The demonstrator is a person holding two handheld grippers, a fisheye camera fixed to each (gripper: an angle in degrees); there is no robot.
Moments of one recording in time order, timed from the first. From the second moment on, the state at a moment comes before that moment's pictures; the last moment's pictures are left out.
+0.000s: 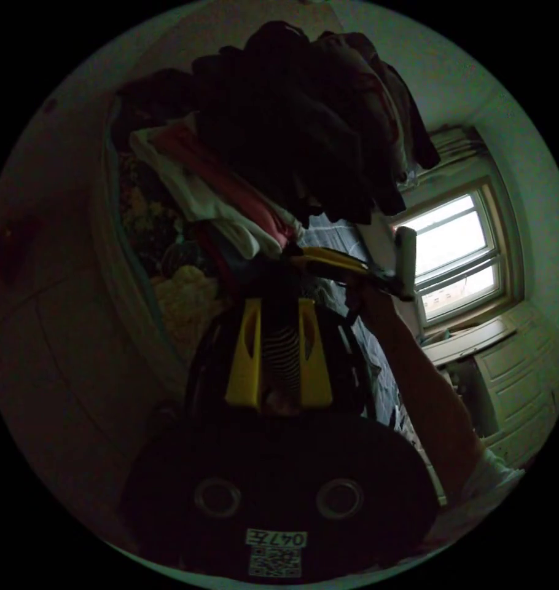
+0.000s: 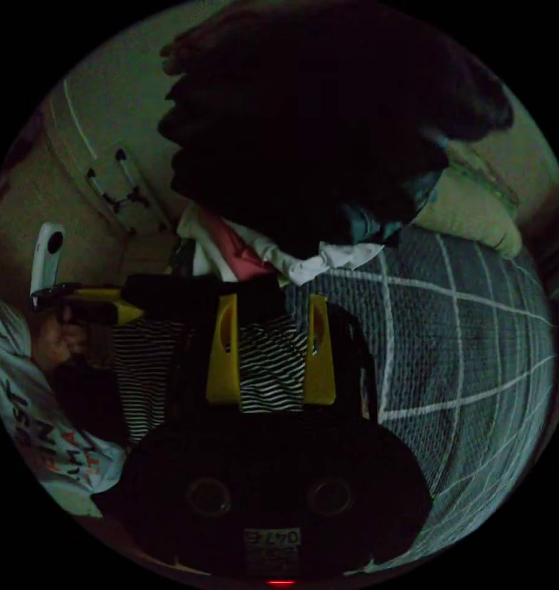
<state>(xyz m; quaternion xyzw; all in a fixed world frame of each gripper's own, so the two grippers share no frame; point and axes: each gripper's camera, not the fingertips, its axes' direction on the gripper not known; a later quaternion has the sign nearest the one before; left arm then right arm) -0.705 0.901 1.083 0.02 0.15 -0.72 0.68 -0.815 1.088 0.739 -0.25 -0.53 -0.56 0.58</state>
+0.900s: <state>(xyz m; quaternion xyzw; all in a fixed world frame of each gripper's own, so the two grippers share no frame) -0.544 0.557 1.109 0.07 0.24 -0.47 0.84 -0.359 0.913 0.924 -0.21 -0.69 -0.35 0.60</state>
